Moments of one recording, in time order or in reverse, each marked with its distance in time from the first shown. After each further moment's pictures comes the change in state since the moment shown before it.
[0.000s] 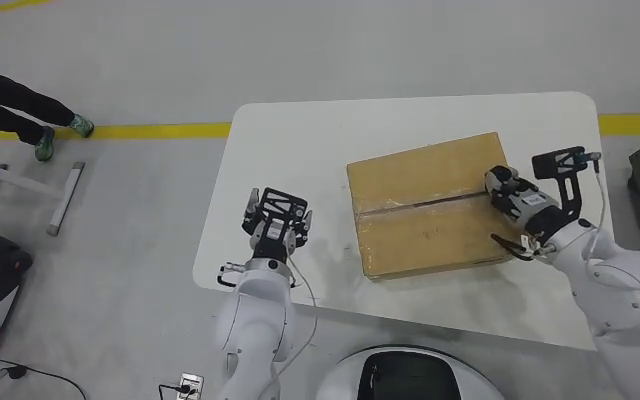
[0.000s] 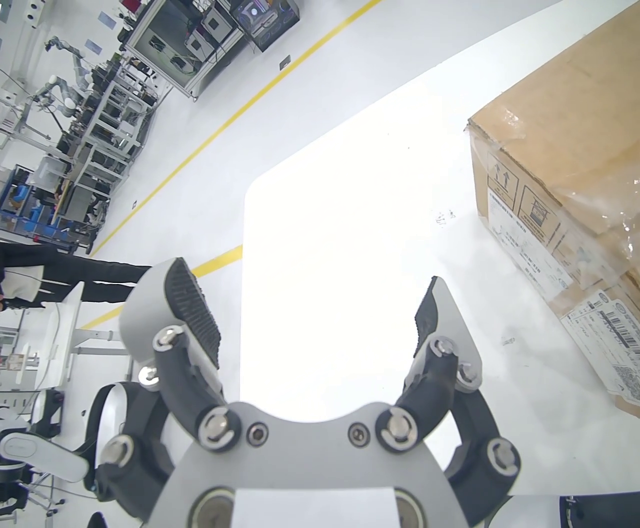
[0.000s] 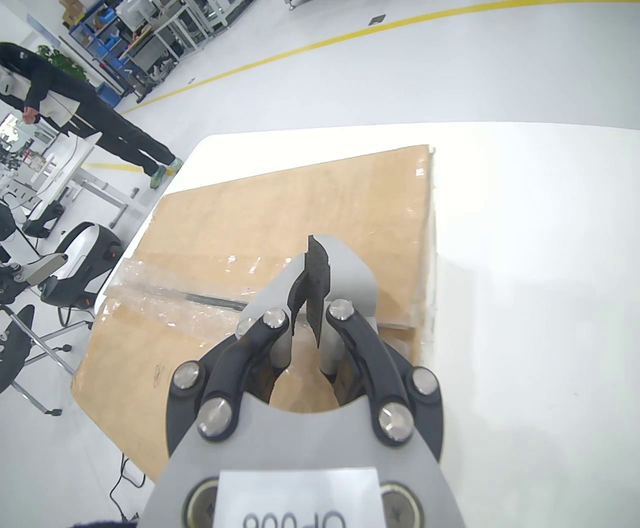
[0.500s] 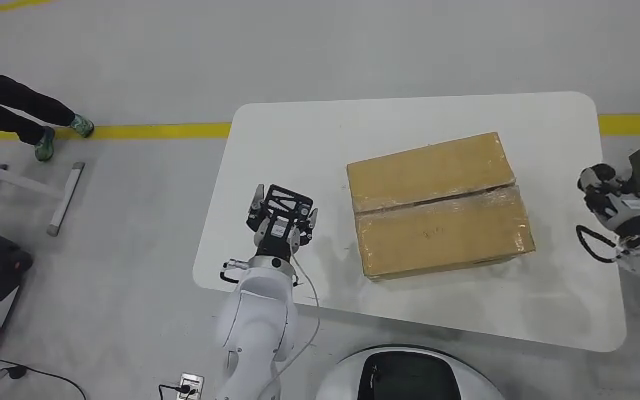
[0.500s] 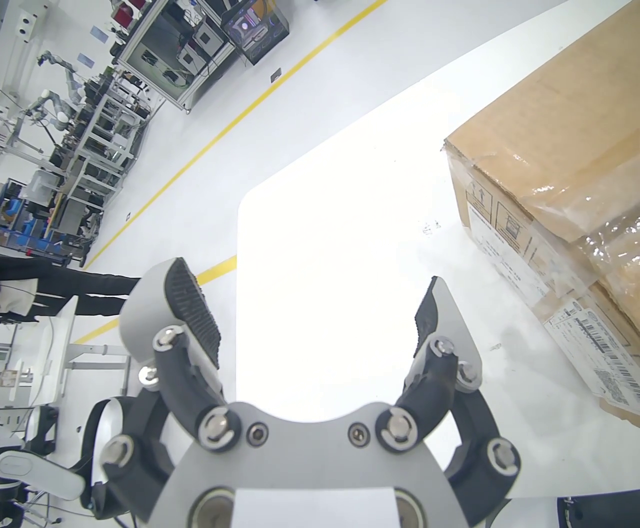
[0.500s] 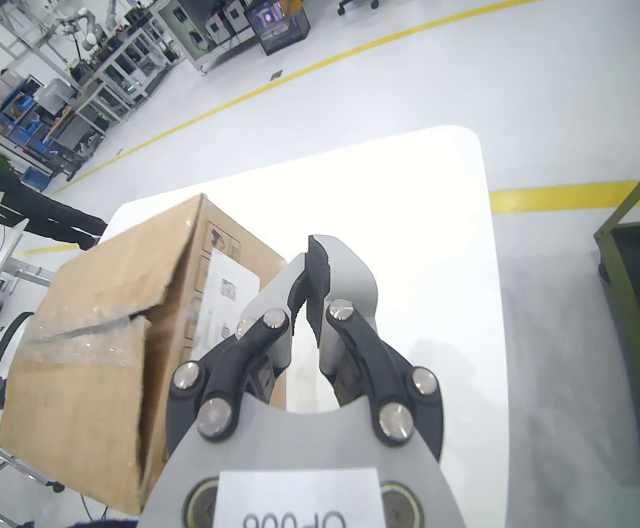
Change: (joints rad) left arm -0.014 0.002 0.010 -0.002 -0.015 -0.019 0.007; right arm -0.159 0.002 0.277 0.097 0.080 -0.028 -0.099
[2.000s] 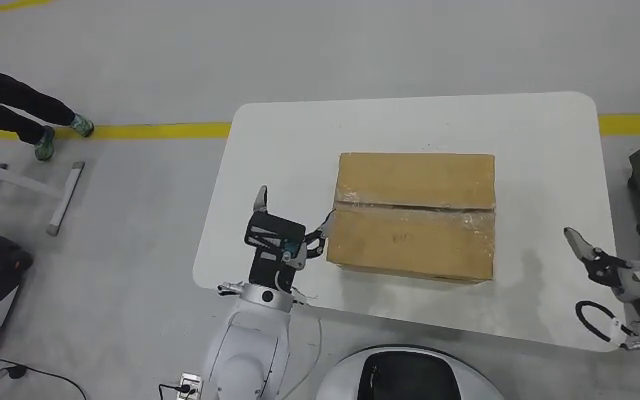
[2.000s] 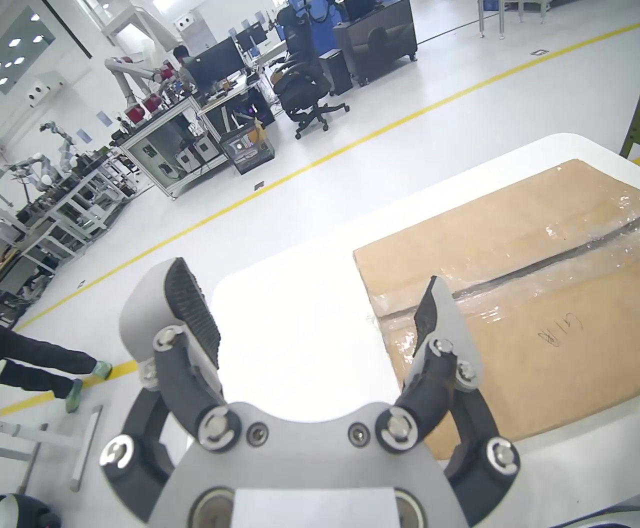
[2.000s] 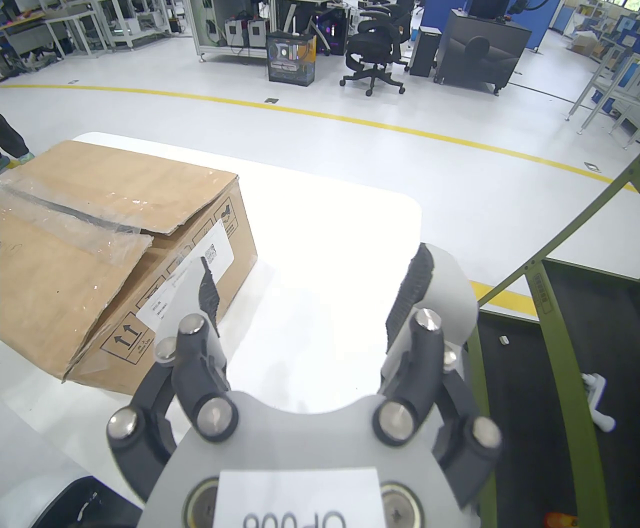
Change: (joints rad) left arm 0.154 0.027 -0.011 -0.152 -0.160 0.020 0.347; right arm -0.520 -0.045 0.097 -0.393 -0.436 -0.009 -0.375
